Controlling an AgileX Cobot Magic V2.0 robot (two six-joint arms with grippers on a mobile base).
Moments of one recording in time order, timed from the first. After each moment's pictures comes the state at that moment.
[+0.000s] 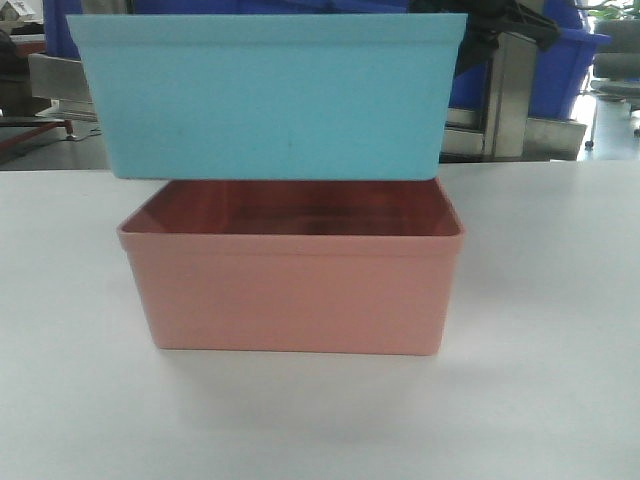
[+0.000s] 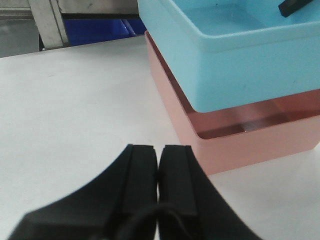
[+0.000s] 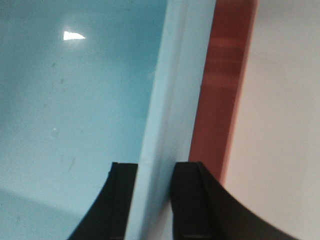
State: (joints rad) left arm -0.47 0.46 -0.46 0.17 0.40 -0.17; right arm 0.31 1.85 -1.65 0.33 0.71 0.12
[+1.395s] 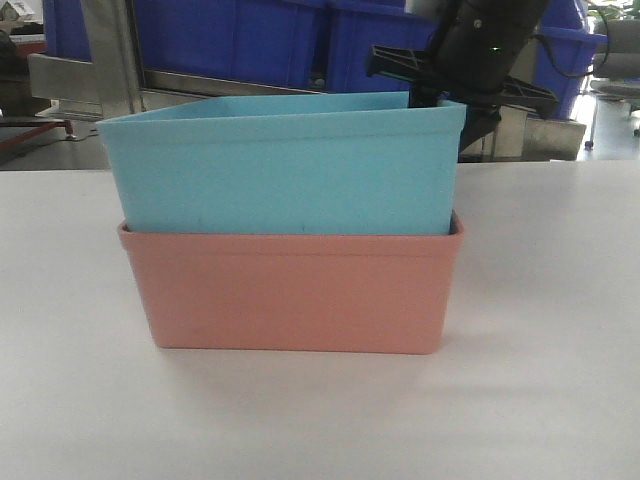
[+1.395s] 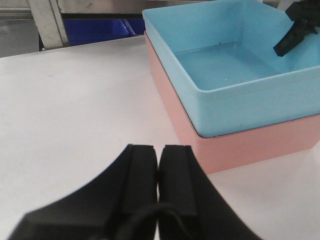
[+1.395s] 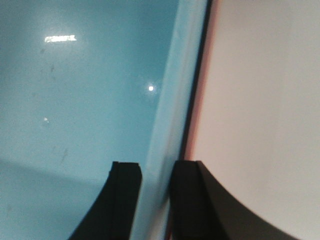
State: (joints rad) left arm -0.47 0.46 -0.46 0.17 0.40 -0.17; right arm 0.31 1.96 -1.64 0.27 0.78 0.14
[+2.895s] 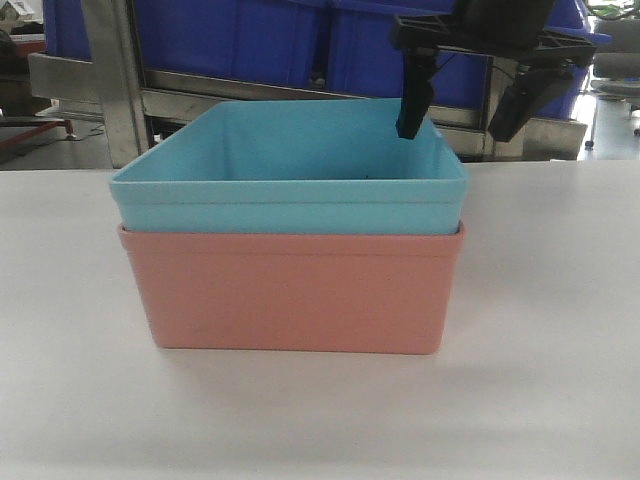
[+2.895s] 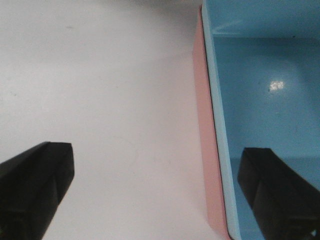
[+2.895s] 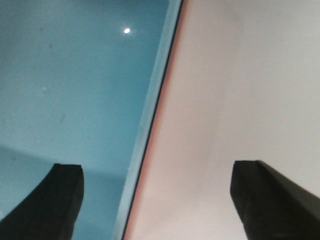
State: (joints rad) left arm -0.33 1.35 -1.24 0.10 0.70 -0.25; right arm 0.32 1.90 -1.67 0.13 0.91 0.12
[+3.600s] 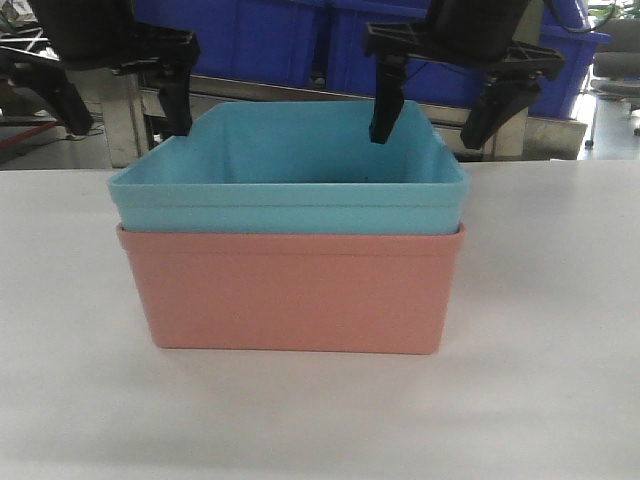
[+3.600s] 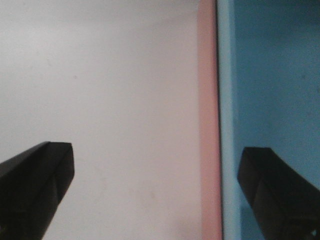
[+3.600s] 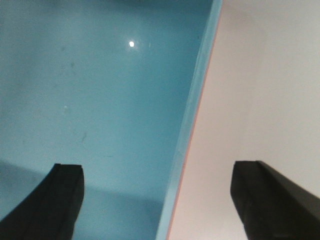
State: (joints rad) left arm -0.36 1.88 -1.61 0.07 0.80 -0.25; right arm 0.36 1.93 -1.67 0.13 0.84 0.19
